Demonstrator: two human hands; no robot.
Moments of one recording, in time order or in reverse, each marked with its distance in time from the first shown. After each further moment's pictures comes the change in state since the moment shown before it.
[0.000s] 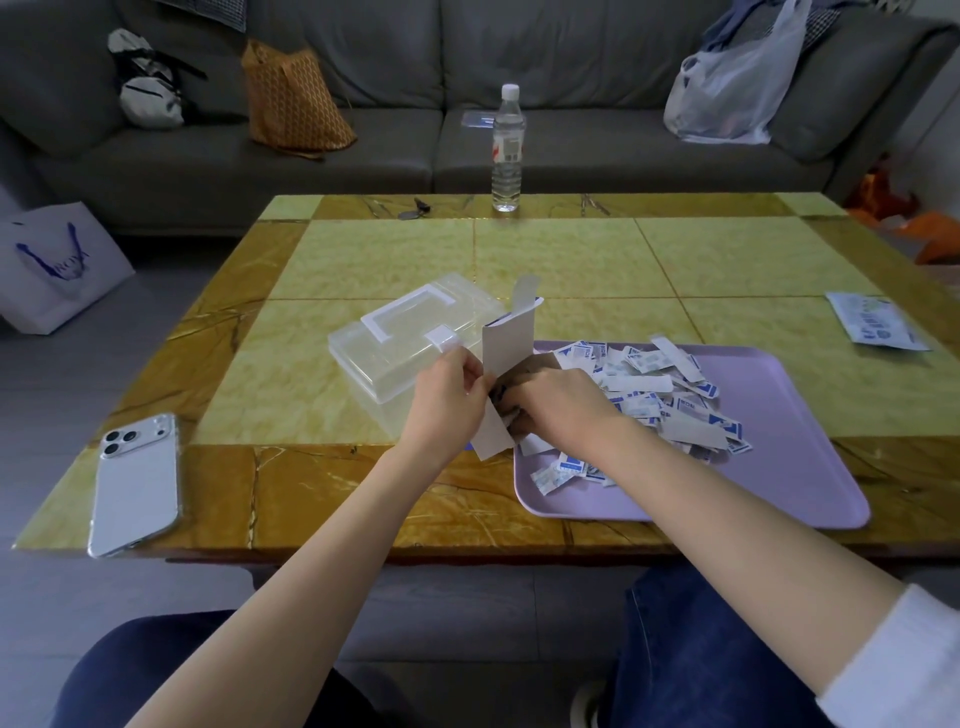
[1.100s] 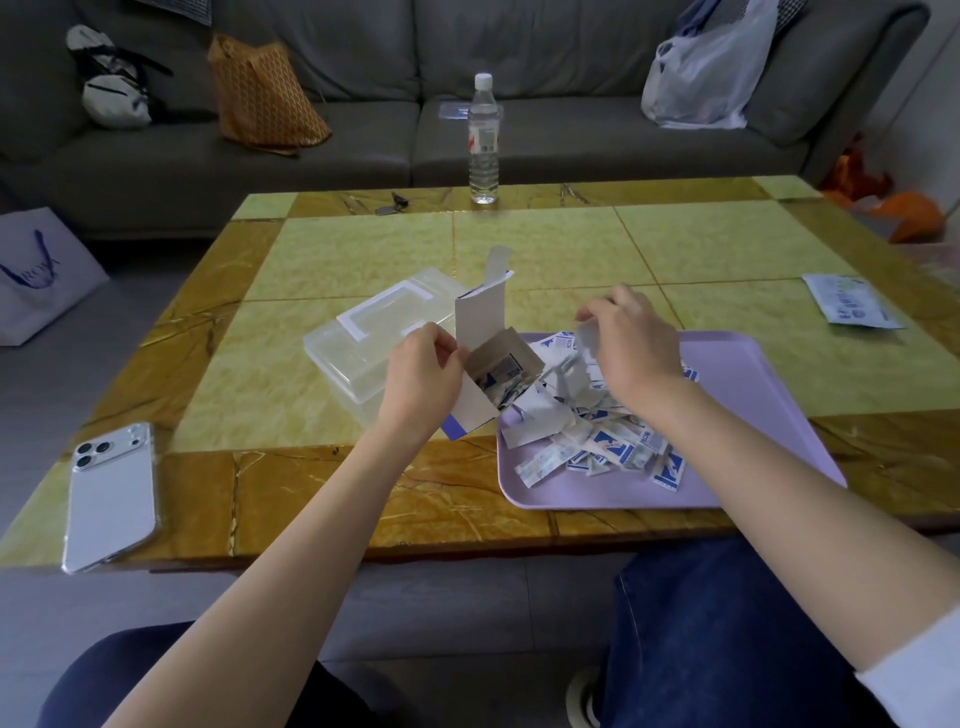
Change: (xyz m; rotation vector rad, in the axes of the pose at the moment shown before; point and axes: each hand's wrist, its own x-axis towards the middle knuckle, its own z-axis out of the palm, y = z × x) left_hand 0.016 0.003 -0.001 0.002 0.073 -0.014; right_hand -0.025 0.054 -0.032 0.091 0.295 0.509
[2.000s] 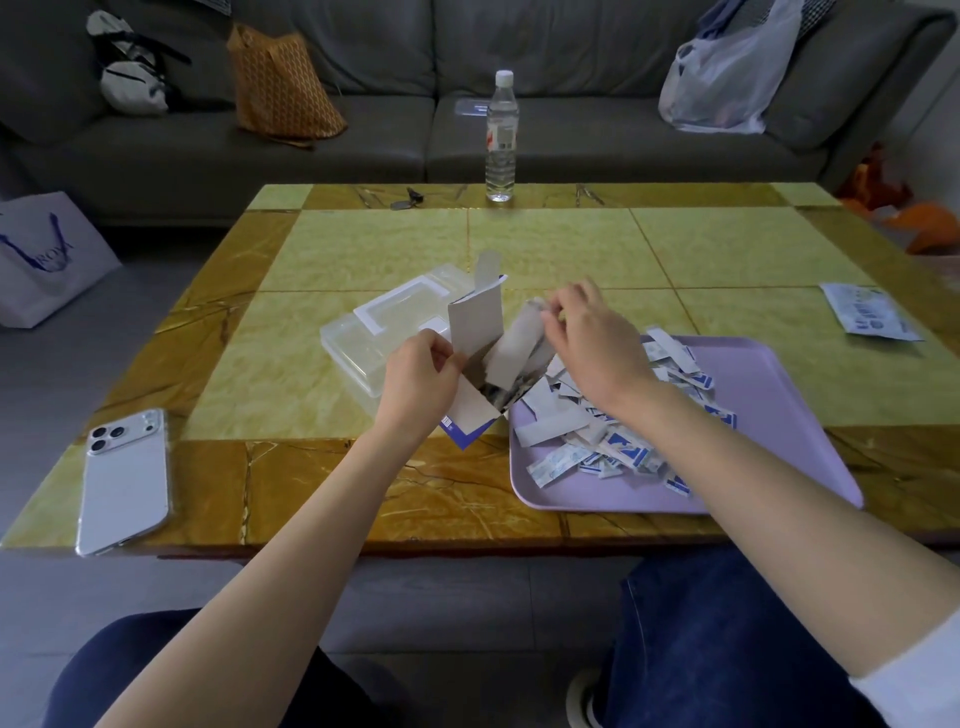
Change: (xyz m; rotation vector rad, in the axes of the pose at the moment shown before) left_hand -0.001 -0.018 -0.008 -0.020 -0.004 -0.045; right_hand 0.001 -0.042 -0.001 0.192 0.019 -0.199
